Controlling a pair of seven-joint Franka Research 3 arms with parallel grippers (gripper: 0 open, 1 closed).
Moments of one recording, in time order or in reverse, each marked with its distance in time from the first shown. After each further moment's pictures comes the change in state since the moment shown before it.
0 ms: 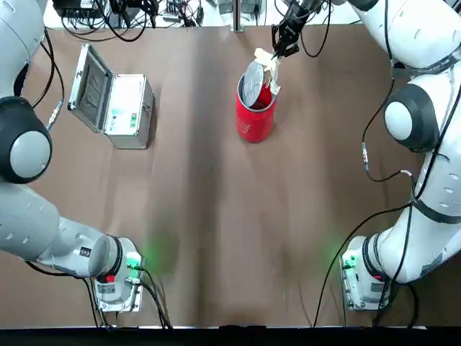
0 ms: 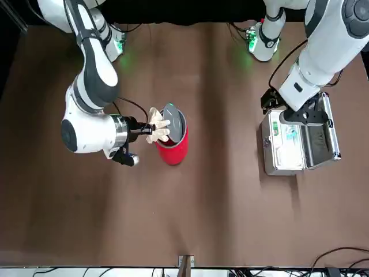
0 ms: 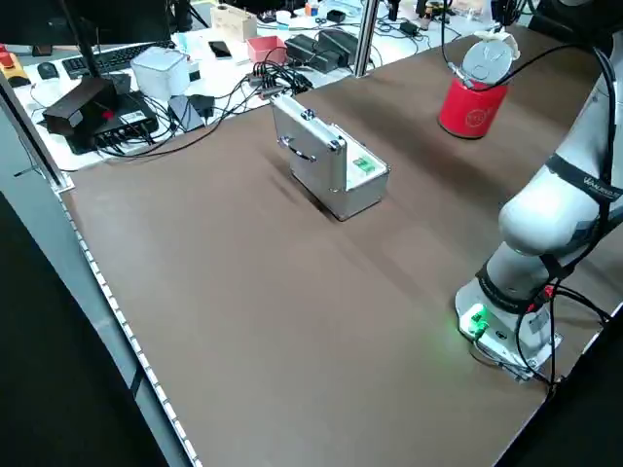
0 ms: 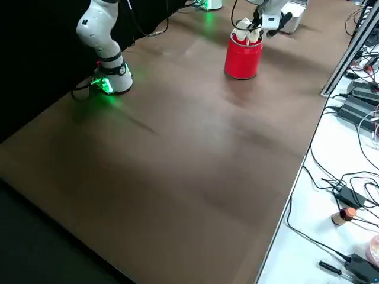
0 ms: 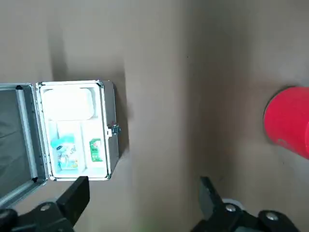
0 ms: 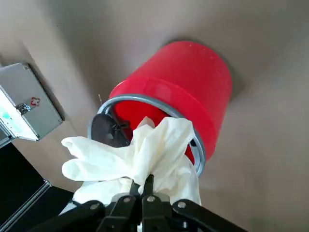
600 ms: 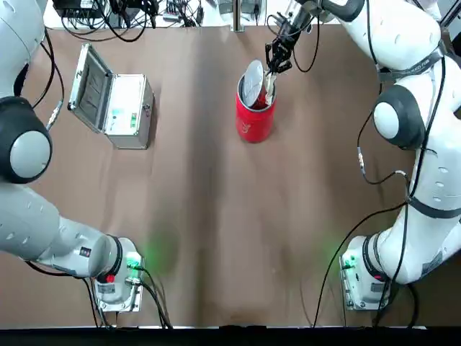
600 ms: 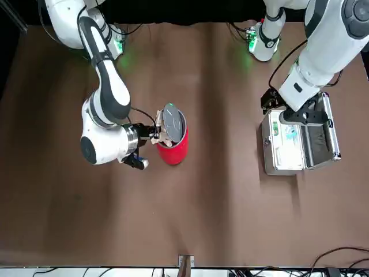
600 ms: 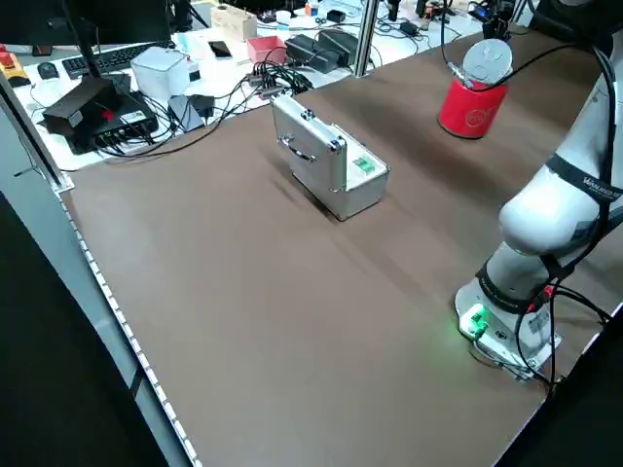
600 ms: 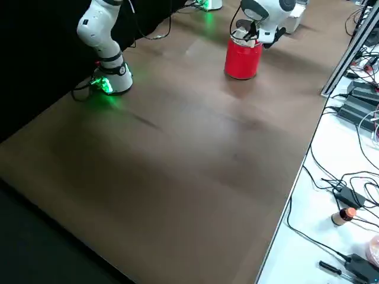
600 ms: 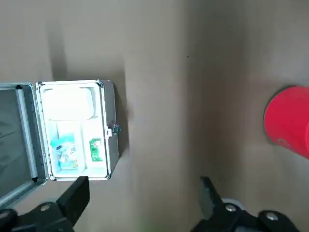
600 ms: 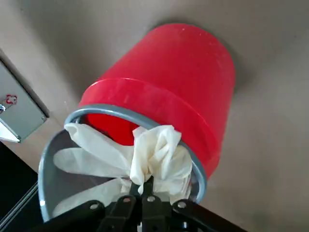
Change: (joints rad) left arm 0.000 0.000 0.000 -0.002 0.000 0.000 0.000; right arm 0.026 0.087 0.000 -0.009 0.032 0.004 -0.002
